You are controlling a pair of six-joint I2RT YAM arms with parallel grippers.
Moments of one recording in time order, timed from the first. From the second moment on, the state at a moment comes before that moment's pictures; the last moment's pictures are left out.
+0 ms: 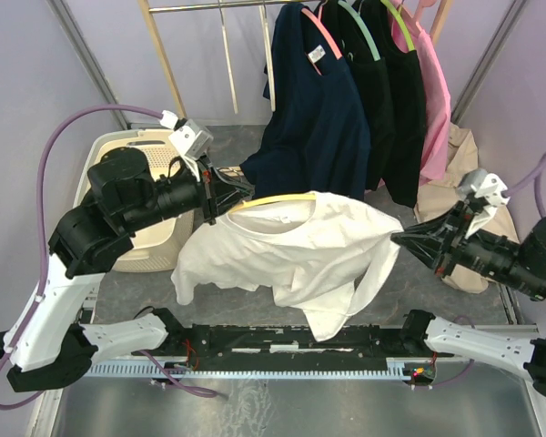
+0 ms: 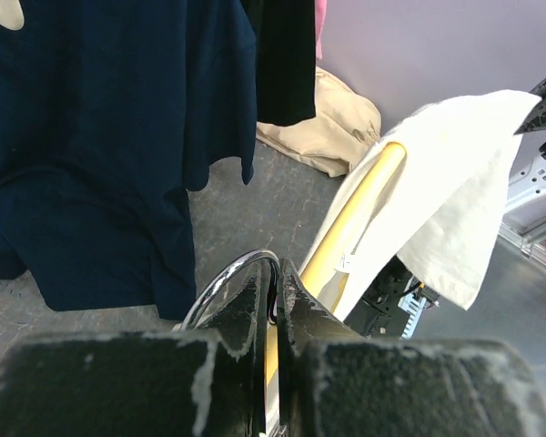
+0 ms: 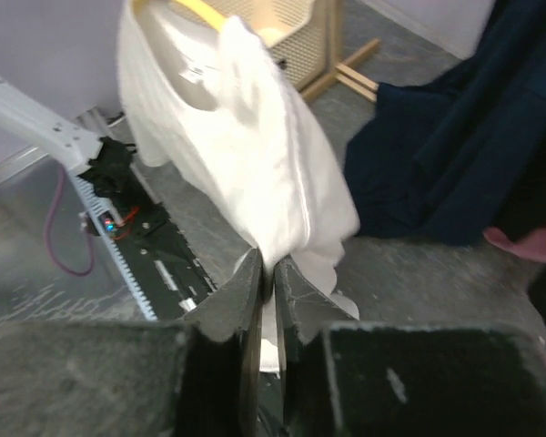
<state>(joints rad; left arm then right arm) -0.78 1.04 1.67 -0.78 0.24 -0.20 1.01 0.78 1.67 -1.06 0.02 0.15</state>
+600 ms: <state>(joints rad) -0.78 1.18 1.80 -0.80 0.19 -0.20 1.01 0.80 1.76 -1.19 0.10 0.29</state>
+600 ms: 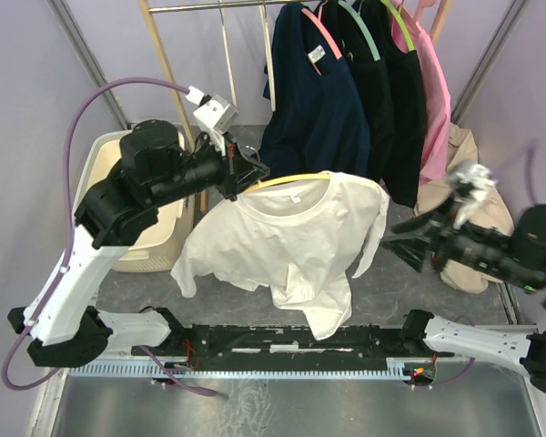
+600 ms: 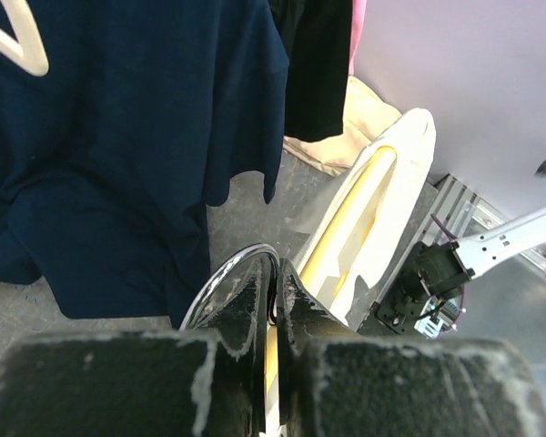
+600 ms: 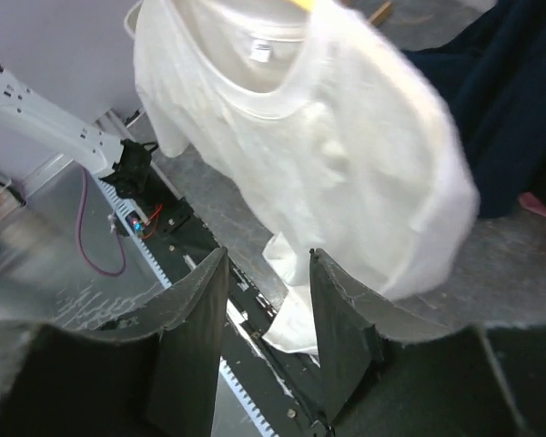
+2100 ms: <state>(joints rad) -0.78 1.35 1.89 -0.77 0.19 -0.26 1.17 1.30 1.55 -0.47 0.22 0.26</state>
